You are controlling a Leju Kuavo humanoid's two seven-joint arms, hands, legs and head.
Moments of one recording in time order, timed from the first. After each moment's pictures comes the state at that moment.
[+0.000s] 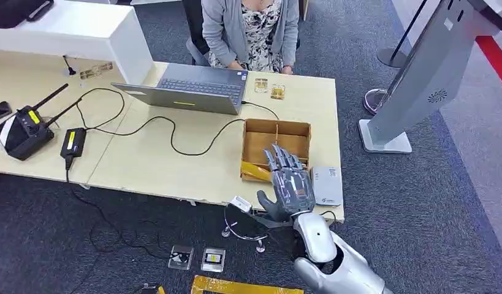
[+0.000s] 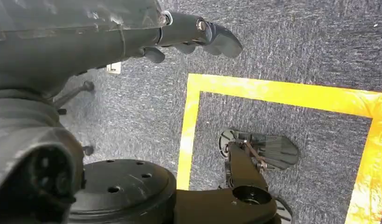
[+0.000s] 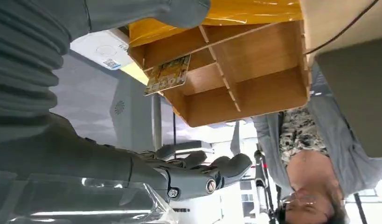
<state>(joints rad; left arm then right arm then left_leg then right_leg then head) -0.16 0.06 -1.14 -0.20 0.97 0.37 0.01 -0.45 -0.10 0.98 -1.31 0.99 -0.19 0.45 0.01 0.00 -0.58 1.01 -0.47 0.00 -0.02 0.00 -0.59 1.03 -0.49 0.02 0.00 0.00</state>
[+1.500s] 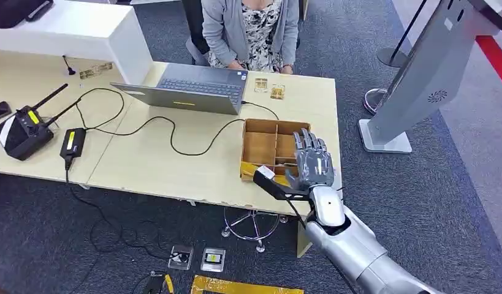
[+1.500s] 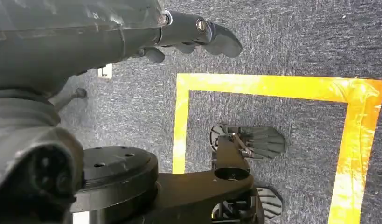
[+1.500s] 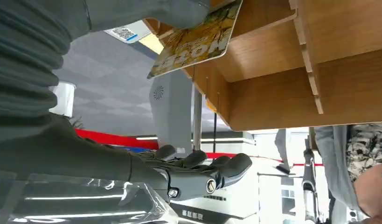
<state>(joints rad) -0.21 0.04 -1.15 -0.20 0.91 0.35 0.06 -0.61 -0.06 0.90 -0.90 0.98 -0.29 0.40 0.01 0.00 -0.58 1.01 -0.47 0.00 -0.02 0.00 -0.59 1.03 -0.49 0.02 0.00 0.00</state>
